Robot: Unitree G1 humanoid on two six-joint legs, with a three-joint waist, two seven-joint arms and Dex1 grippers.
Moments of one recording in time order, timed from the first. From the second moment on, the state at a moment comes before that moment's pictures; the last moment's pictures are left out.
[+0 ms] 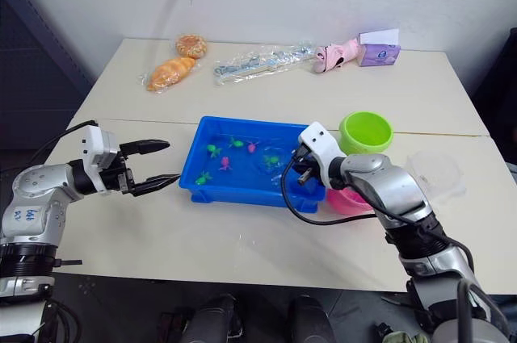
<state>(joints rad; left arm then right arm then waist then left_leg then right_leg) -0.41 0.73 0.19 0.25 -0.41 0.10 -1.16 -0.66 -0.59 0.27 -0.11 0.34 0.94 0.57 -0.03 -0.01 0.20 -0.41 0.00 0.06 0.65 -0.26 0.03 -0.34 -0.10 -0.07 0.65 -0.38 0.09</state>
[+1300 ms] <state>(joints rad) -0.45 0.70 0.16 0.22 -0.41 0.13 -1.16 -0.49 -0.63 -0.02 -0.42 0.48 1.04 0.67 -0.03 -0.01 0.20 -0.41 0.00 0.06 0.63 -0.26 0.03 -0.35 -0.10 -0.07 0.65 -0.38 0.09</state>
